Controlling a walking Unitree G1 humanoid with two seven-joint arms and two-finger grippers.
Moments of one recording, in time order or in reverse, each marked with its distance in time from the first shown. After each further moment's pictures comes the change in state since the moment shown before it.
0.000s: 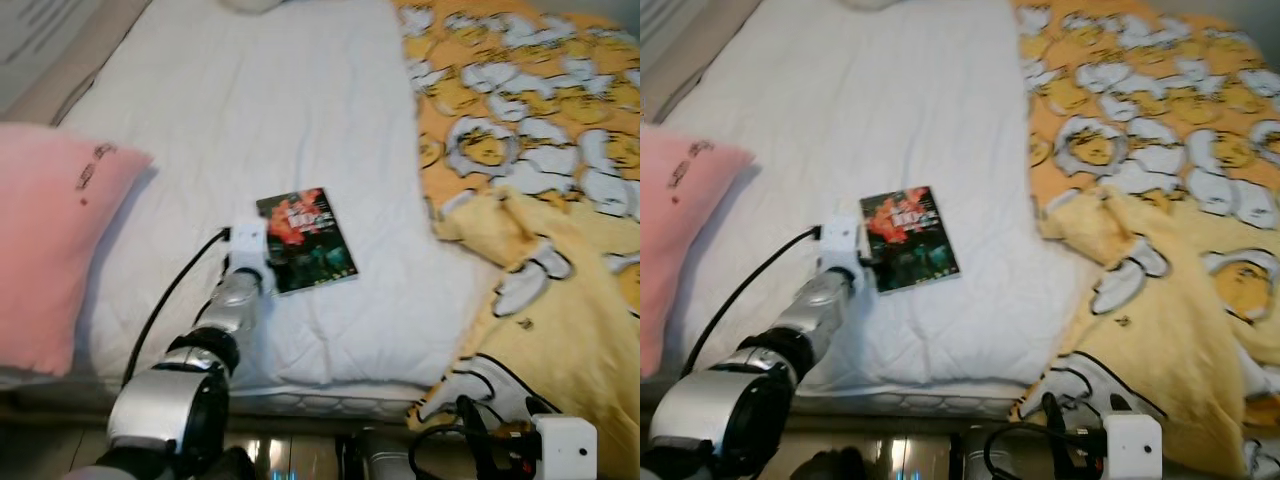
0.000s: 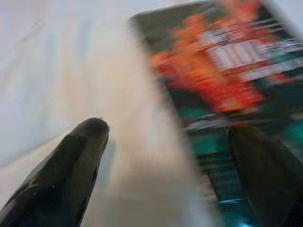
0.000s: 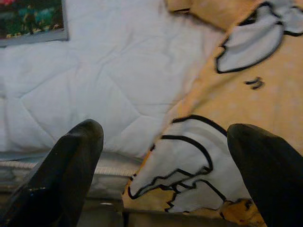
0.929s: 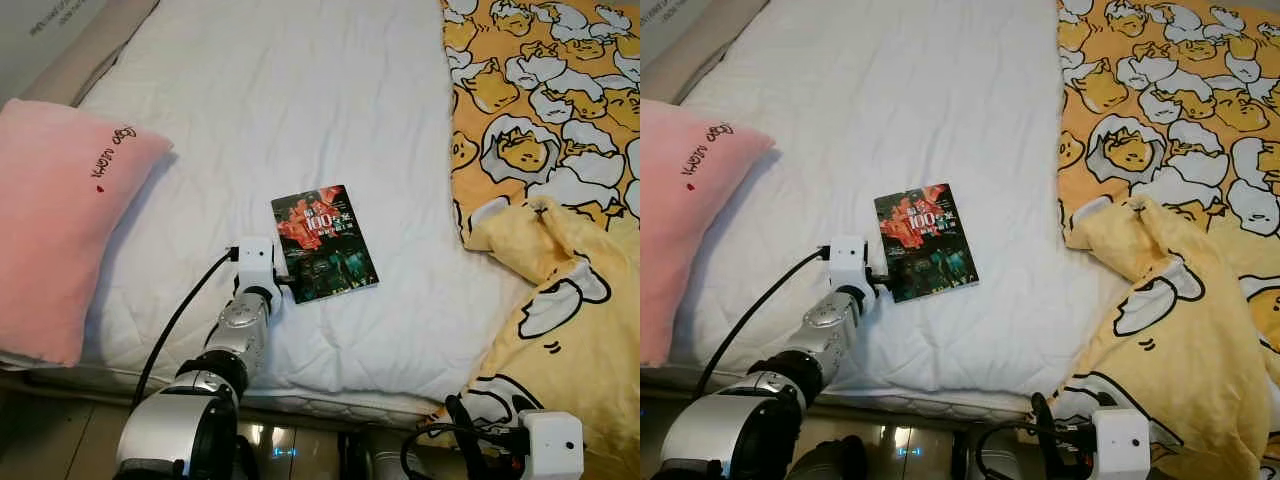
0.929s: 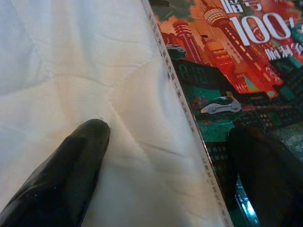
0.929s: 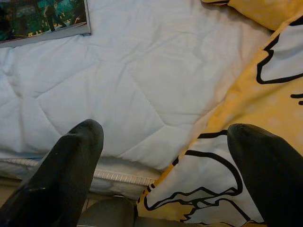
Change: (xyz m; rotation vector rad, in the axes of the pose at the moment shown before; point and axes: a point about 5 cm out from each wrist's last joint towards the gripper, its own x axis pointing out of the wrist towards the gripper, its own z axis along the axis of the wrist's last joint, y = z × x) left arm -0.008 -0.021 -0.022 -0.103 0.002 -0.104; right arm 0.004 0.006 -0.001 0.007 0.022 0.039
